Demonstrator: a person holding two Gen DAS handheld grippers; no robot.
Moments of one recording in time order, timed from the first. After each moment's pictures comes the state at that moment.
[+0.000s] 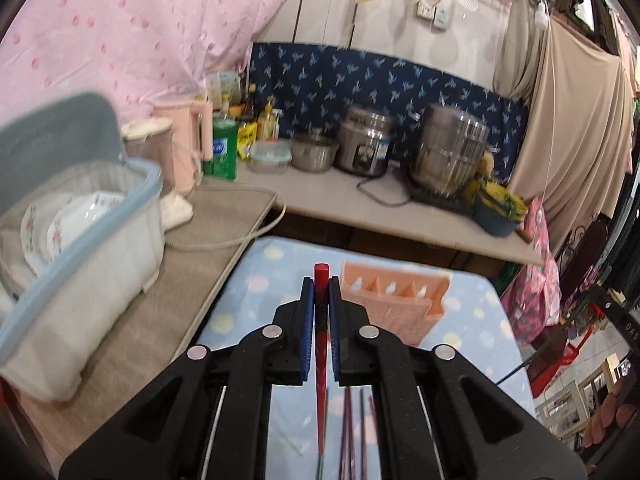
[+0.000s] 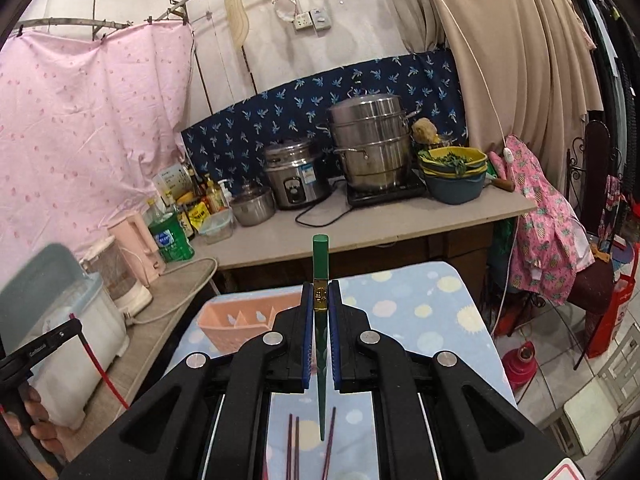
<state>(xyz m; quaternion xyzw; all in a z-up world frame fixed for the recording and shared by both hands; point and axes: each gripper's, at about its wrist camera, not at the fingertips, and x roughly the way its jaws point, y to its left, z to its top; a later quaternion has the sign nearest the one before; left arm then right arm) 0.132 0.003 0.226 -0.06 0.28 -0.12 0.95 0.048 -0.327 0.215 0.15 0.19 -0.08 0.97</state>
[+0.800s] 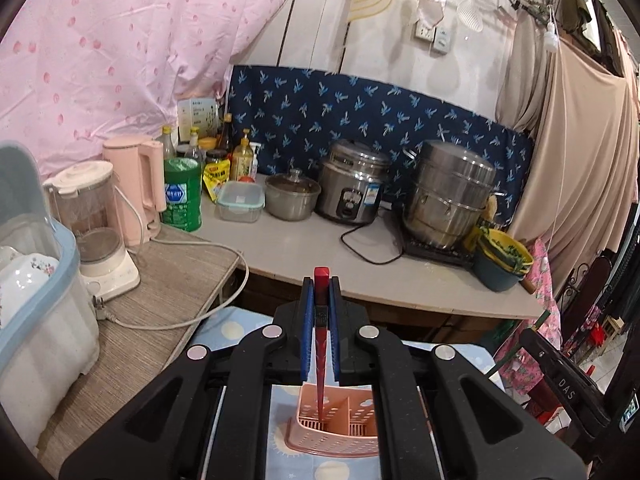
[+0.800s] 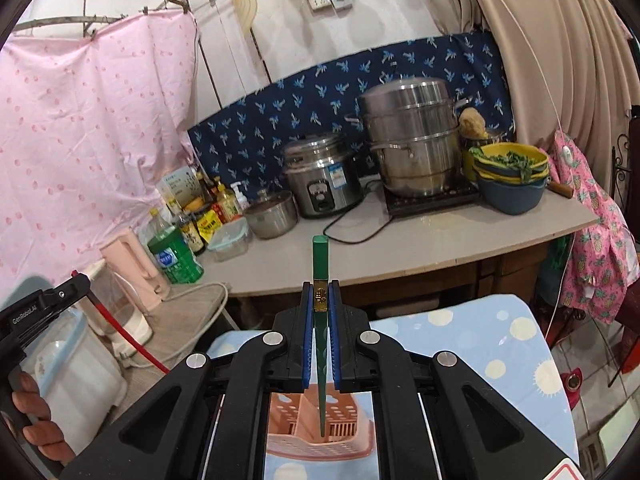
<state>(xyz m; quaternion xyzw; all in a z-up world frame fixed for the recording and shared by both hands) 0.263 -0.063 0.236 -0.08 0.24 -0.13 0.96 0.218 -0.325 0.191 0.17 0.22 -0.05 0.96</state>
